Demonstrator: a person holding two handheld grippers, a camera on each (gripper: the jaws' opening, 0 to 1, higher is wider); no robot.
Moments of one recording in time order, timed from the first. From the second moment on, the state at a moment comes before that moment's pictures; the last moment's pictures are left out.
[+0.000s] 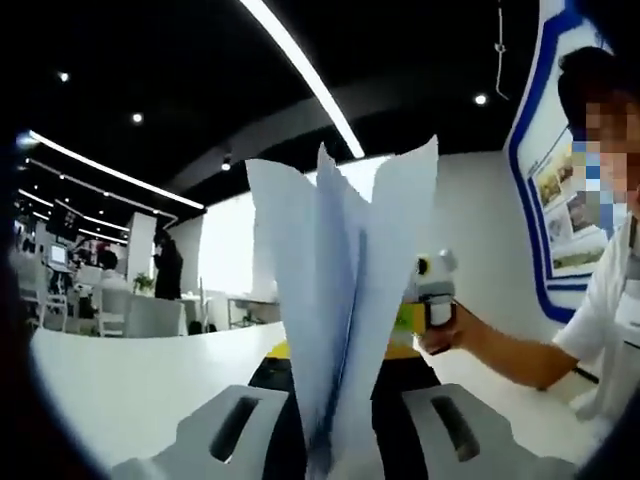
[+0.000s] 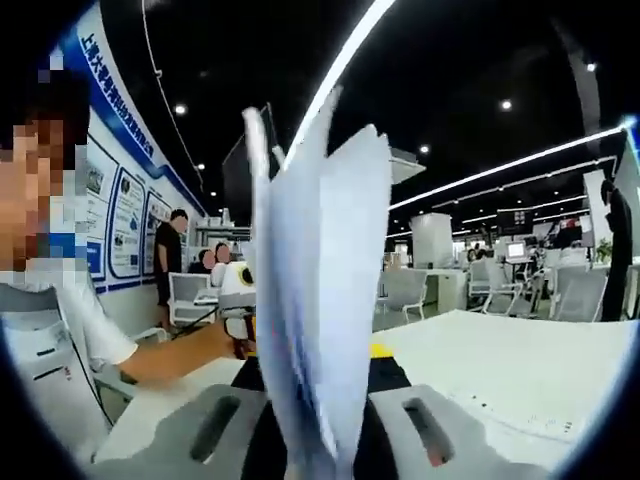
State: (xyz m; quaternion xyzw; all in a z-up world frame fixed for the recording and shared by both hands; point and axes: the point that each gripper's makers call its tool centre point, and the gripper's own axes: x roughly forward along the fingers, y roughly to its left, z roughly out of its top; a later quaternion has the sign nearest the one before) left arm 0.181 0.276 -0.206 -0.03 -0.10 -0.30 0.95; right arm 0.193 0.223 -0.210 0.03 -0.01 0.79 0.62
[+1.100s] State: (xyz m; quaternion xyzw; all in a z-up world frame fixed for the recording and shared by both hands) left arm 0.141 0.263 -0.183 -0.04 -0.15 -0.37 0.91; right arm 0.154 0.203 -0.220 -0.01 -0.06 0.85 0.52
